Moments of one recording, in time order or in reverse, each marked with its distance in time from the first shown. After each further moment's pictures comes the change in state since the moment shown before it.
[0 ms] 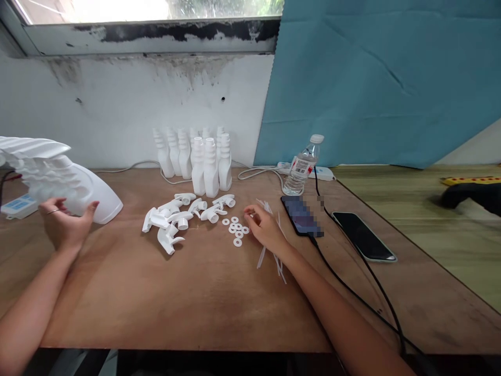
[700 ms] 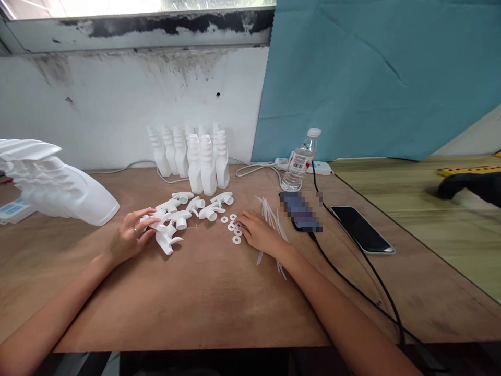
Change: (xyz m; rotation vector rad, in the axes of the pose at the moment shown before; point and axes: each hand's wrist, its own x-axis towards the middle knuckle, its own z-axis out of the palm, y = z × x) left_hand -0.070 0.079 0.011 -0.433 -0.326 1.051; right_hand -0.005 0.009 0.006 -0.413 -0.287 -0.334
